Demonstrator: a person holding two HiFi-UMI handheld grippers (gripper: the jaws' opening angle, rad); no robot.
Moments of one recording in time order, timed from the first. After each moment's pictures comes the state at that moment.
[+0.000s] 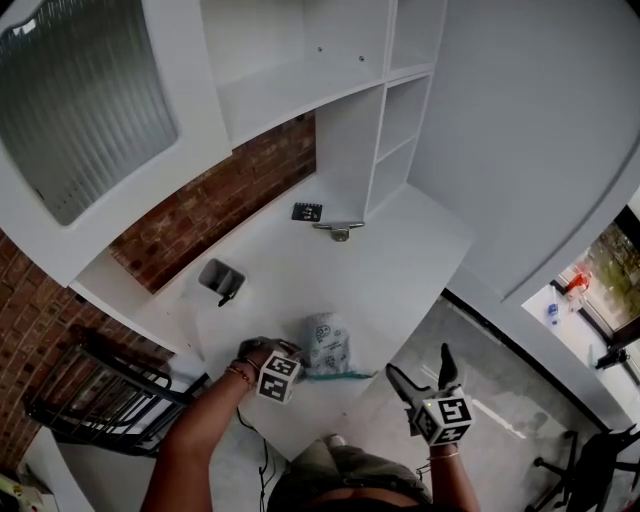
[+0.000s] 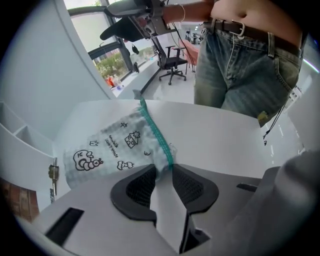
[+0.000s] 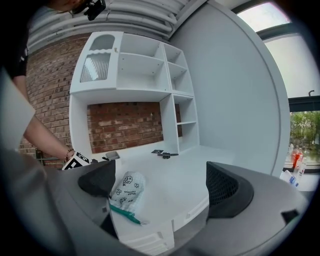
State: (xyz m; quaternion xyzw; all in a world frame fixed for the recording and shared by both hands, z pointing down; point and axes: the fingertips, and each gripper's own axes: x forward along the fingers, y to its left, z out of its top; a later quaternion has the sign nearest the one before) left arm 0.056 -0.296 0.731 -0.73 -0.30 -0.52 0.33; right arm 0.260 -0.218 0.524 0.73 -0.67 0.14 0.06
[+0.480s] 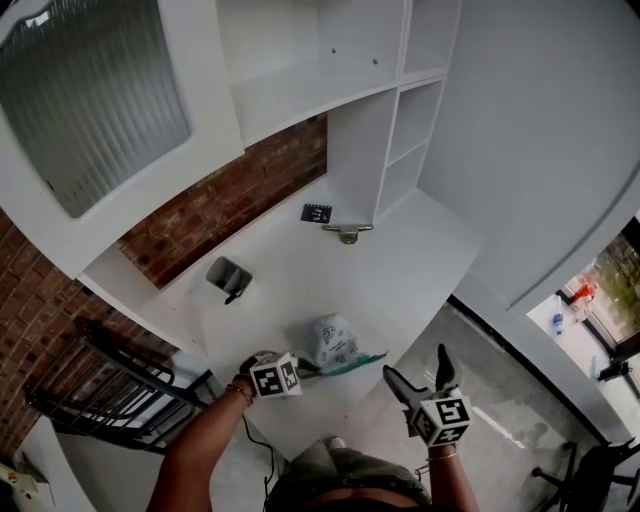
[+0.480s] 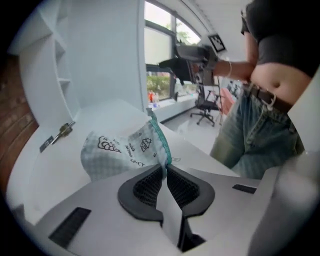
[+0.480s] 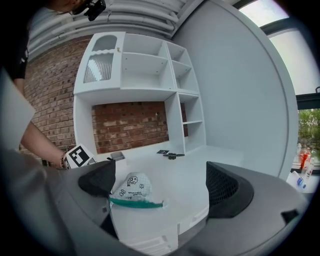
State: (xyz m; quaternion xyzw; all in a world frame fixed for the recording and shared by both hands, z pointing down) left arm 0.083 -0.284 0.683 -0.89 -0.16 -0.43 0.07; right arm 0.251 -0.233 0.524 0.70 -0.70 0.13 0.05
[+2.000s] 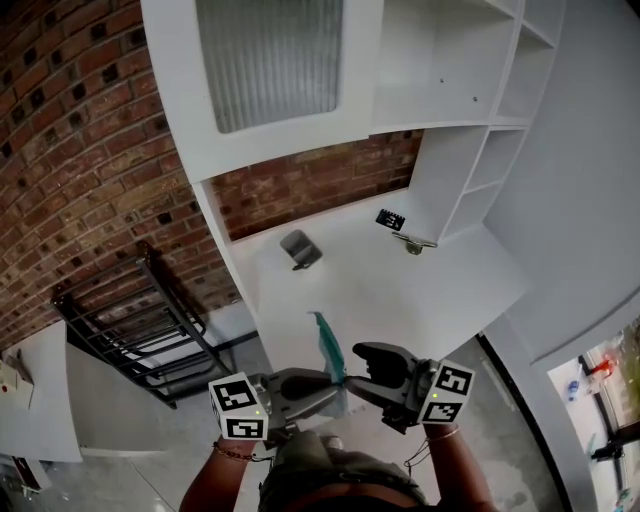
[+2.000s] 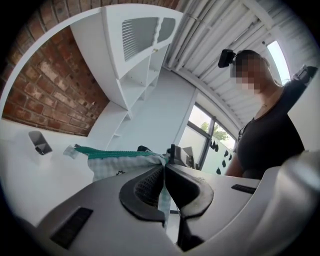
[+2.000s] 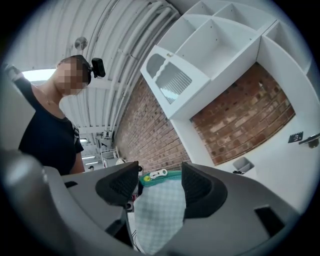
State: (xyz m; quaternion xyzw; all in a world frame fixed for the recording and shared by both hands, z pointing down) left arm -0.004 -0.175 0.428 -0.98 0.06 0.03 -0.21; right arm 0.013 -0.207 0.405 0.16 -0.97 0.16 -0.10
